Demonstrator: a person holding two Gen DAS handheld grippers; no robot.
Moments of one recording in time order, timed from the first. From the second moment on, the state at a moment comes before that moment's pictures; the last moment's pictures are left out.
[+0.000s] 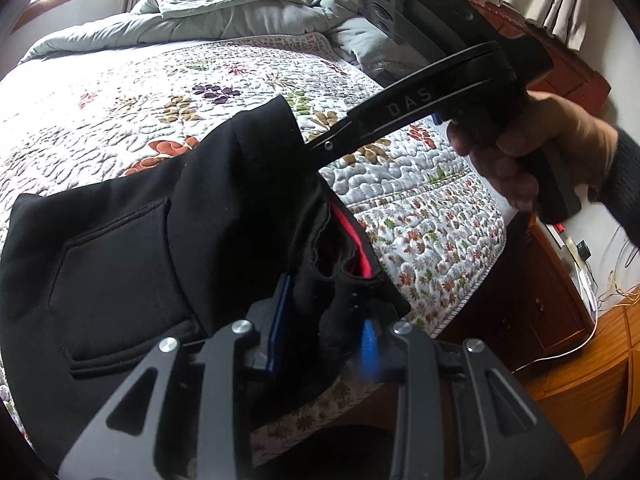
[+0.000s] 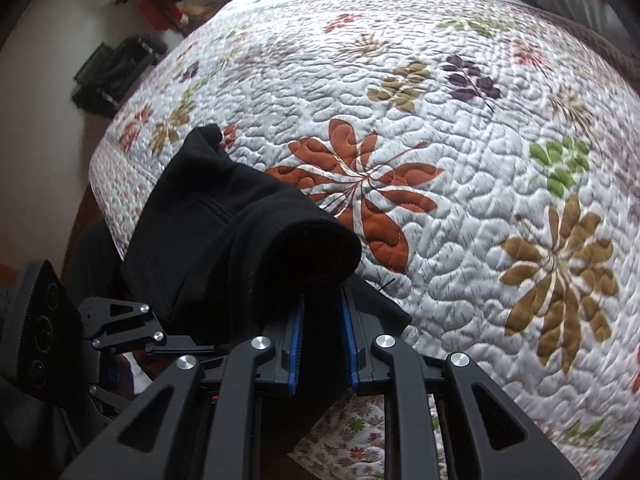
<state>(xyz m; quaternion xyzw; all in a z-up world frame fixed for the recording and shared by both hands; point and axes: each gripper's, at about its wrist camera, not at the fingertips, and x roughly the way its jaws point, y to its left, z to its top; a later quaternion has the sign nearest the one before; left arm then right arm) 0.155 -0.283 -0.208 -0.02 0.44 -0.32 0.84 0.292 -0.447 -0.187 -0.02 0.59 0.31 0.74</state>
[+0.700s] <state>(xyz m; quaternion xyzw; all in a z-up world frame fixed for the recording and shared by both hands) 0.152 -0.178 -0.186 -0.16 0.44 -0.37 0.80 0.238 -0.501 -0.221 0.31 0.54 0.28 0.73</state>
